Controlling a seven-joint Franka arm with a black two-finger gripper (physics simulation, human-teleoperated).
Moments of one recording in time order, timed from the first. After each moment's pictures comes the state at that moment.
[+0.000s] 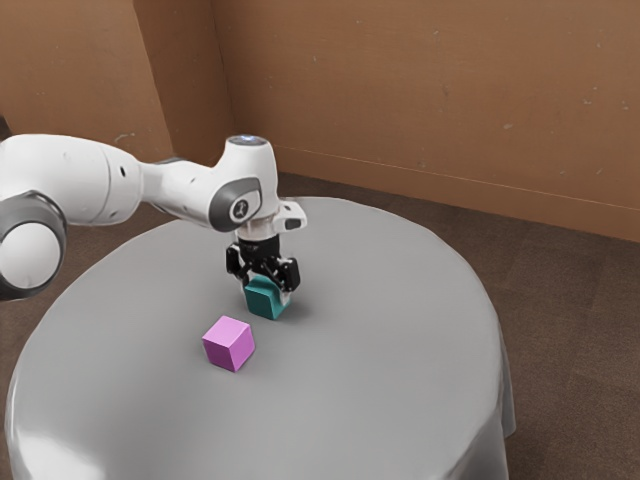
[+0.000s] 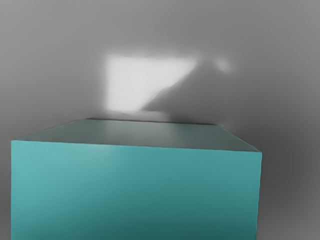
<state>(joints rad) 0.16 0.64 -0.21 -1.57 0.17 2.10 -0.15</state>
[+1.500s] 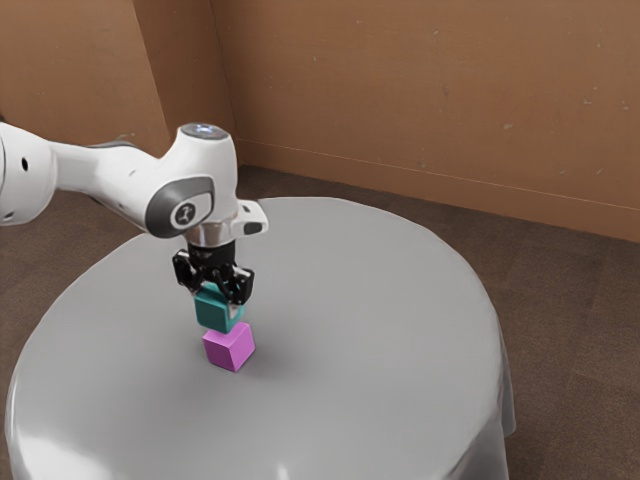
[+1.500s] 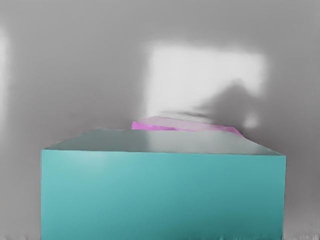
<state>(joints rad) 0.16 0.13 -0.22 -2.09 0.19 2.11 -0.29</state>
